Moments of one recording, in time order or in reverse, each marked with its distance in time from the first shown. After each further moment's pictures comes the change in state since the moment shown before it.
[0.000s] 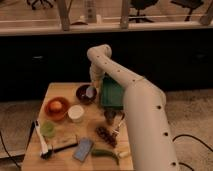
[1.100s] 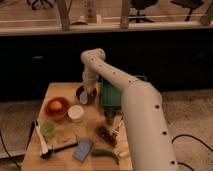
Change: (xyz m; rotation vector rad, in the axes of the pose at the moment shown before) arm -0.051 0.020 0.010 -0.042 -0.106 -0.176
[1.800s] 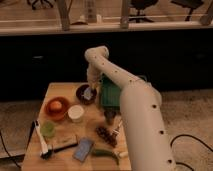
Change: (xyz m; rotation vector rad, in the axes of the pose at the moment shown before) arm 0.034 -0.016 -0.005 0.028 0.057 0.043
